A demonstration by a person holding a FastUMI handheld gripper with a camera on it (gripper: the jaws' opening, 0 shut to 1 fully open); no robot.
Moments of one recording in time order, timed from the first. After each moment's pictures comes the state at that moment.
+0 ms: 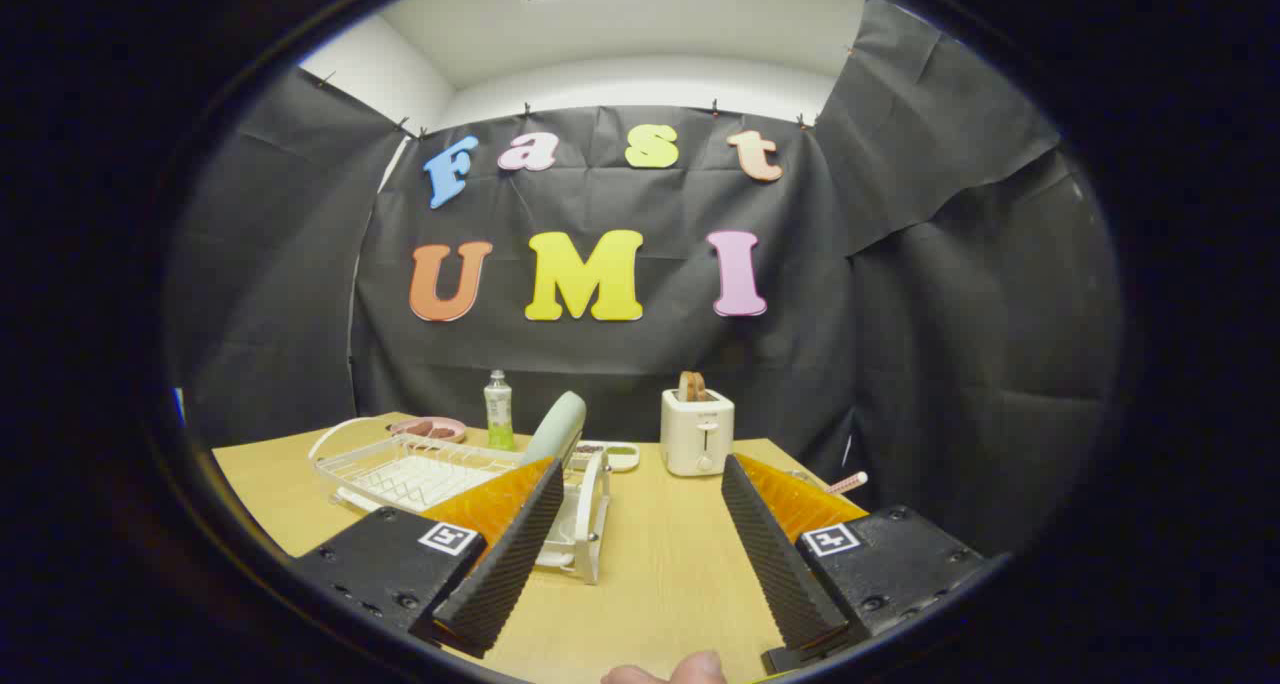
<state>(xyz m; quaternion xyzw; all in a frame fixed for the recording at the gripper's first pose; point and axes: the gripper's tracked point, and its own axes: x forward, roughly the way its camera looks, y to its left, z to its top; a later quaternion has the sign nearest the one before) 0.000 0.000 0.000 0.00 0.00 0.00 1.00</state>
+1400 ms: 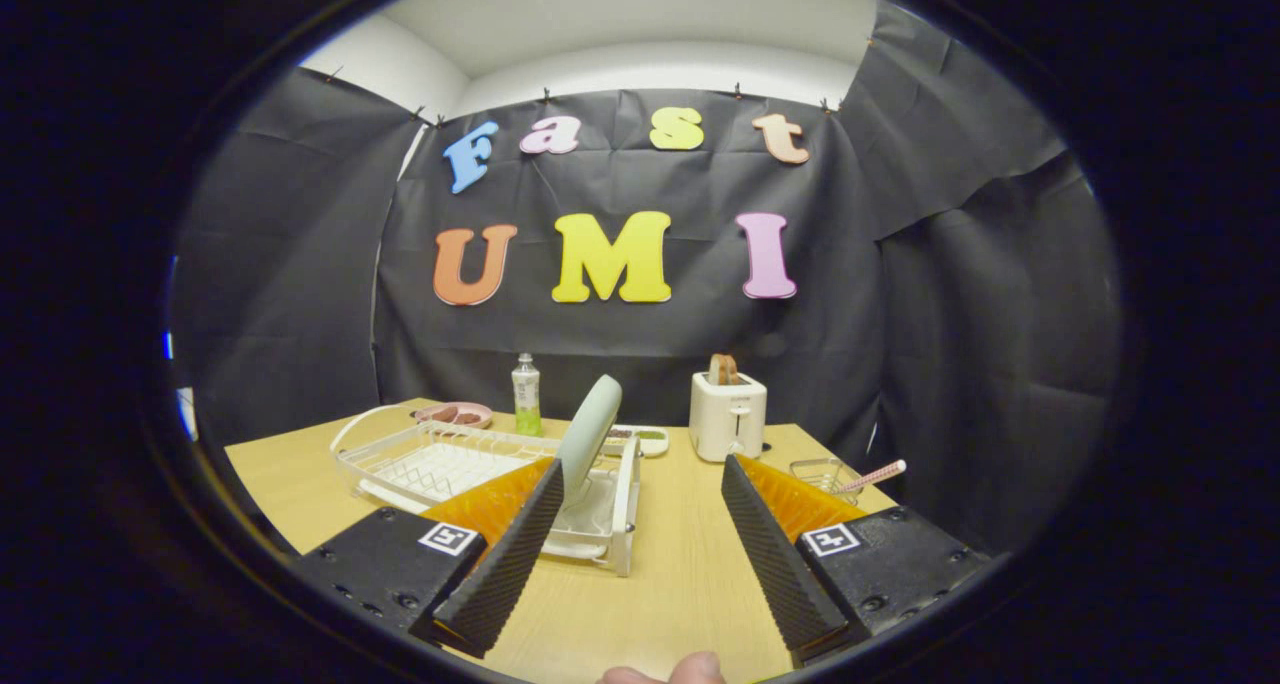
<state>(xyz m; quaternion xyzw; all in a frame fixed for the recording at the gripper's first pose) 0.007 0.021 -0.005 -0.01 0.03 0.03 1.00</state>
